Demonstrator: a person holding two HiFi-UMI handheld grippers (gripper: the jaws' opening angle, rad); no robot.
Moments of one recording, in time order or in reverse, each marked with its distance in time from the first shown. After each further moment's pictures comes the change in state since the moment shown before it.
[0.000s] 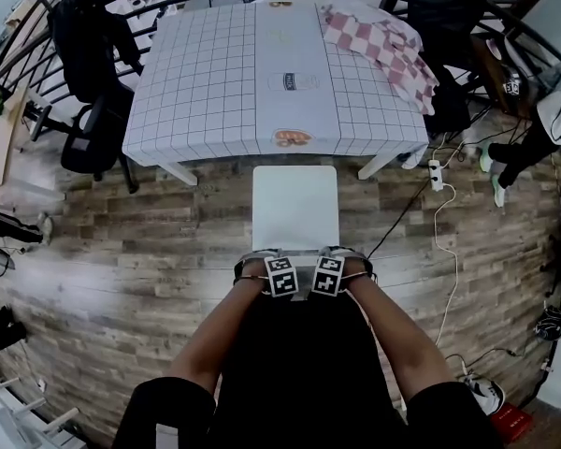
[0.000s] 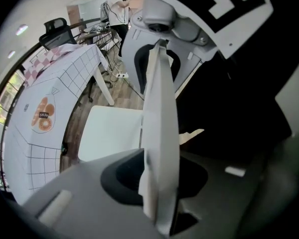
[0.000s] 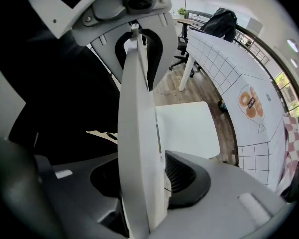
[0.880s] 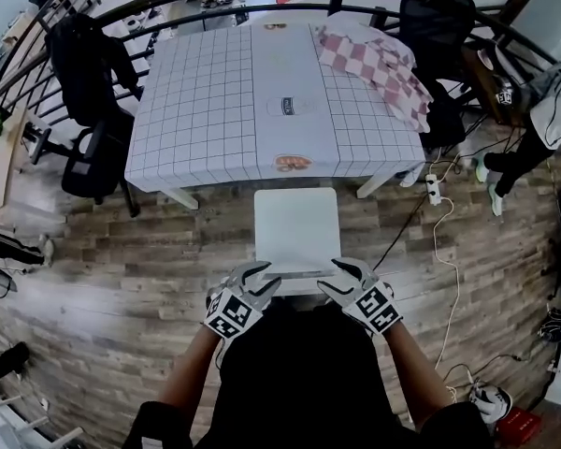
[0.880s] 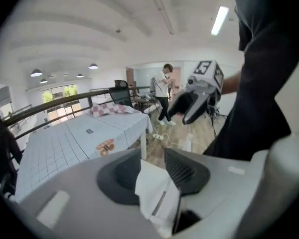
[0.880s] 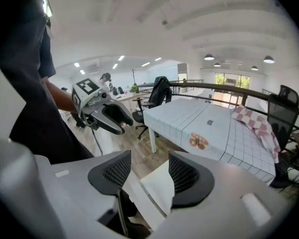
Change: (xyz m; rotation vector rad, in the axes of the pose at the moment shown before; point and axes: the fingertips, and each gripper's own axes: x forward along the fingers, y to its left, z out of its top) left arm -0.219 0.053 0.000 -0.333 -0.741 0.356; right arm -0.220 -0.049 0.053 0.516 -0.789 -0.229
